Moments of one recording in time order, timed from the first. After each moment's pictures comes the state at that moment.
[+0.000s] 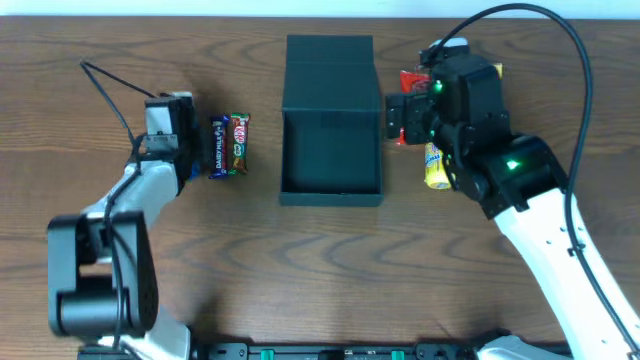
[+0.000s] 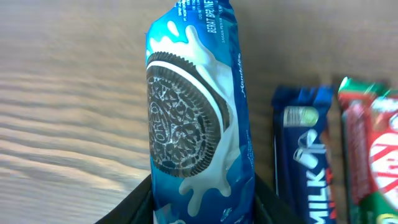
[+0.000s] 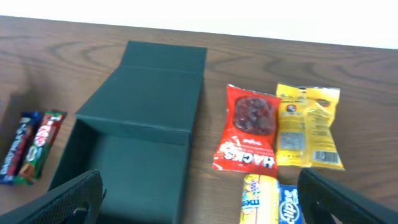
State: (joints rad) left arm 0.05 1.74 0.92 -0.03 -0.09 0.01; right arm 0.39 1.38 1.41 -0.72 0.20 0.22
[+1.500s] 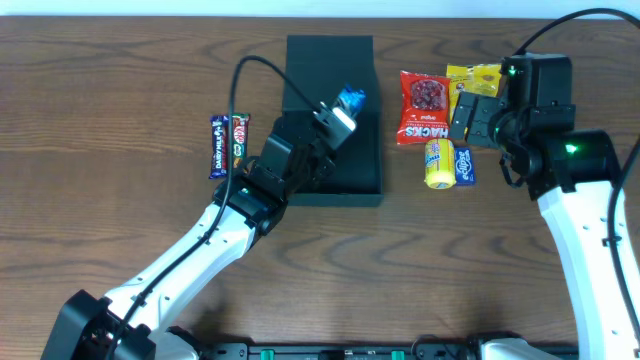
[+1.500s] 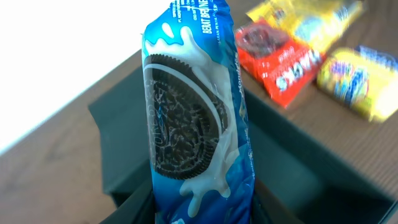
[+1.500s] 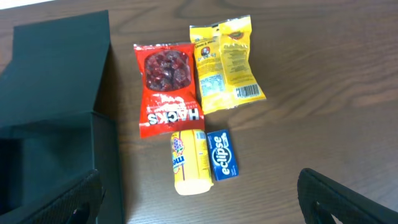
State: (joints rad) left arm -0.60 1.46 0.93 -0.01 -0.01 0.31; right arm 0.11 1.38 1.41 -0.92 0.16 0.27
